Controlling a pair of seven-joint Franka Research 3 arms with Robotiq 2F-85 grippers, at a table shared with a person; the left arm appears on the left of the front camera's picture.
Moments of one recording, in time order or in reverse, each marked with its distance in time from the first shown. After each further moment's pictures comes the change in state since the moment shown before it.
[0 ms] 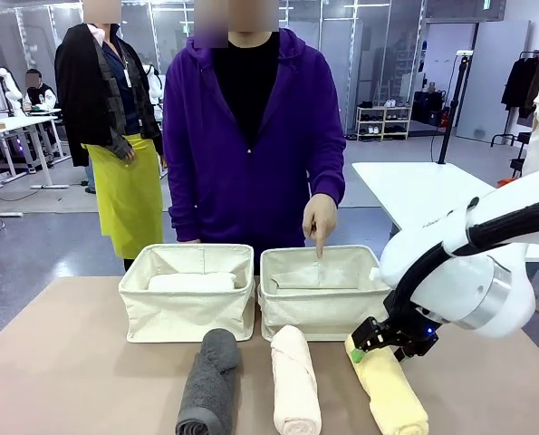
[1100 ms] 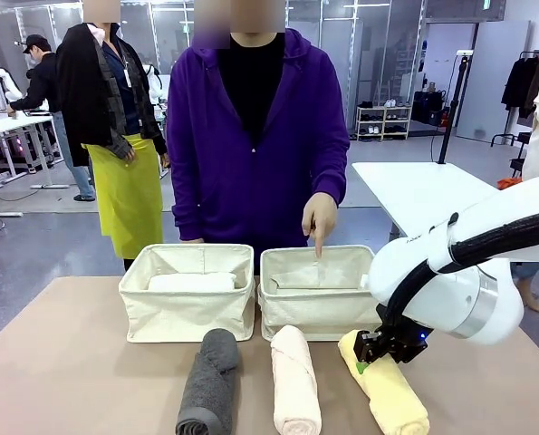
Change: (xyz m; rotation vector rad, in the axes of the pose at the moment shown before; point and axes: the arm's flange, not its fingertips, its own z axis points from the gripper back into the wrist) left arm 0.000 0.000 0.000 0.000 0.000 0.000; right arm -0.002 0.009 -0.010 -0.052 0.012 0.043
